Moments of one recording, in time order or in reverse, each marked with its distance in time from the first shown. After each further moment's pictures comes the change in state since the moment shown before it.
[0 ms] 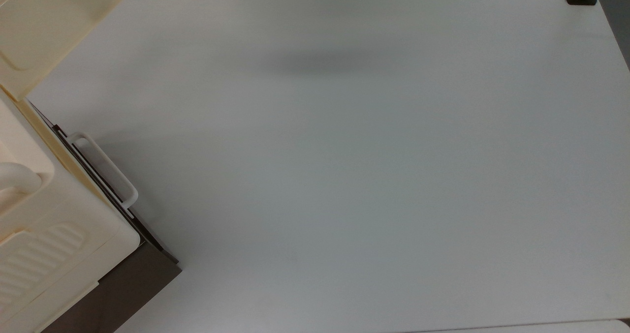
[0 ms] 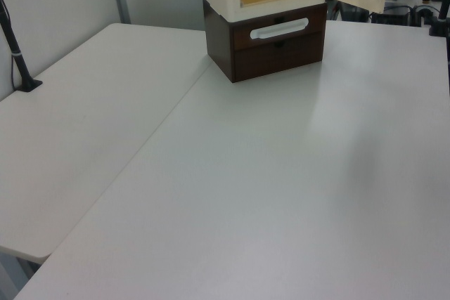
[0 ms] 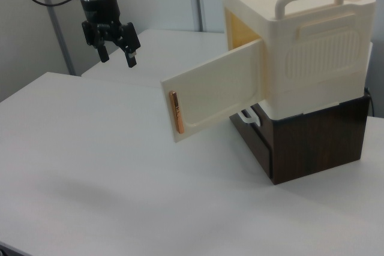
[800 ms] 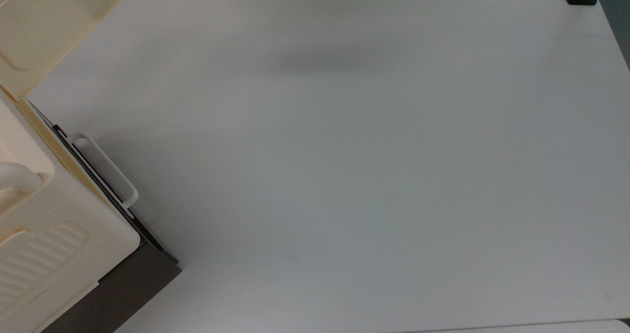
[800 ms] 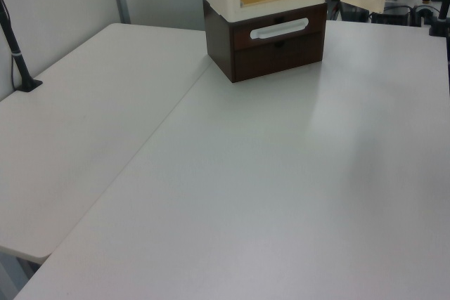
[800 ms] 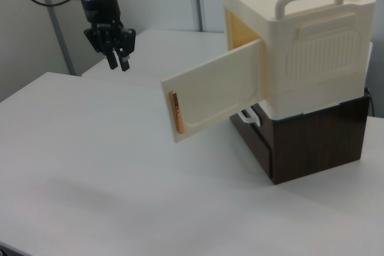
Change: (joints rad) arm -0.006 -0.006 -0.005 0.002 0.000 -0.024 -0.077
